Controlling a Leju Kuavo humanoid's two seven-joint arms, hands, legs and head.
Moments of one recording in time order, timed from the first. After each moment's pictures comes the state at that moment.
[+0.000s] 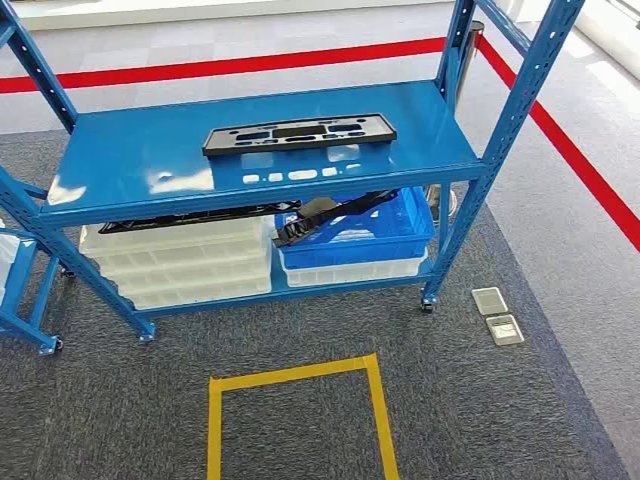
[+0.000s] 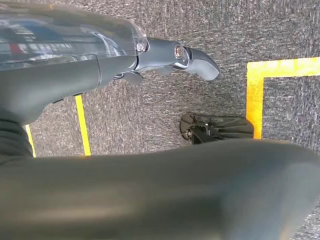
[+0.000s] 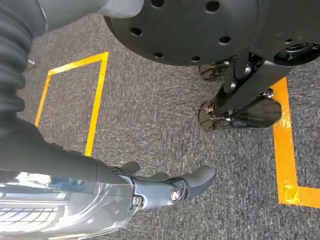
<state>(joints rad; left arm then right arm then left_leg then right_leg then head) 0.15 0.00 0.04 -0.43 -0.02 0.00 0.00 0.13 0.00 -0.03 -0.39 0.01 0.00 0.00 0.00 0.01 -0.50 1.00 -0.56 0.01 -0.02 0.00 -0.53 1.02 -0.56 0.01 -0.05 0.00</state>
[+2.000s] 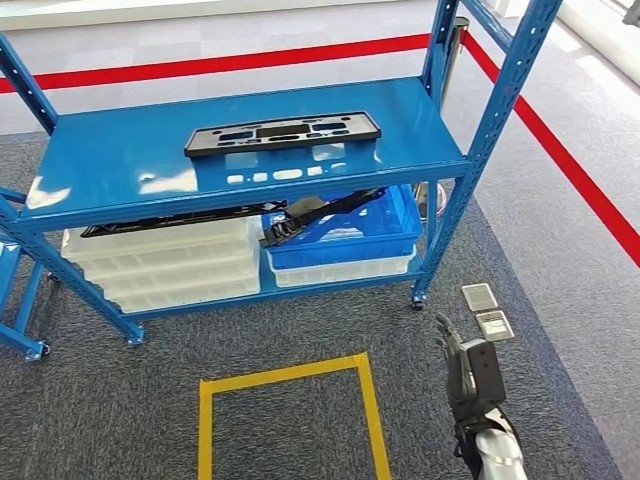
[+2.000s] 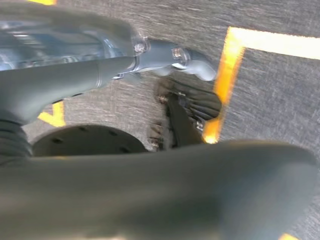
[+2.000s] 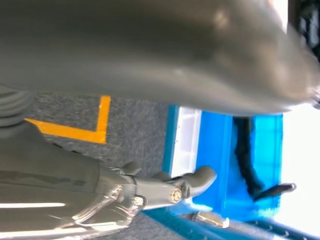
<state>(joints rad) -0.06 -0.17 1.09 -0.28 -0.77 -0.13 -0.13 -0.03 0.06 -0.27 -1.15 0.26 0.27 -0.37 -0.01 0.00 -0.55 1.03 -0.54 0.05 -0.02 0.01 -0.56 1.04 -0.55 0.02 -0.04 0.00</state>
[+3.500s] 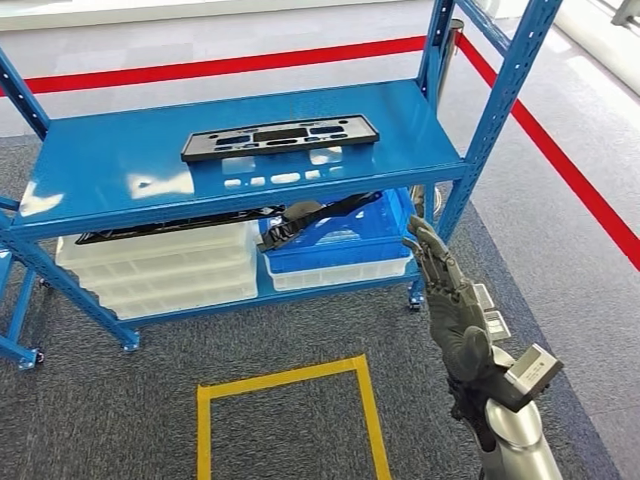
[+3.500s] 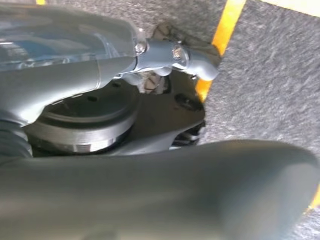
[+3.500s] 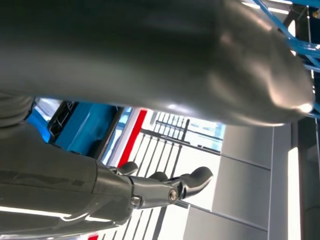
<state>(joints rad) -0.10 -0.22 1.36 -0.24 -0.82 -0.21 -0.14 -0.01 -0.09 0.15 -1.88 0.07 0.29 -0.46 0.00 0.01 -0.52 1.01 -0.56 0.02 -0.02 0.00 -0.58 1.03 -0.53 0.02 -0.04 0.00</state>
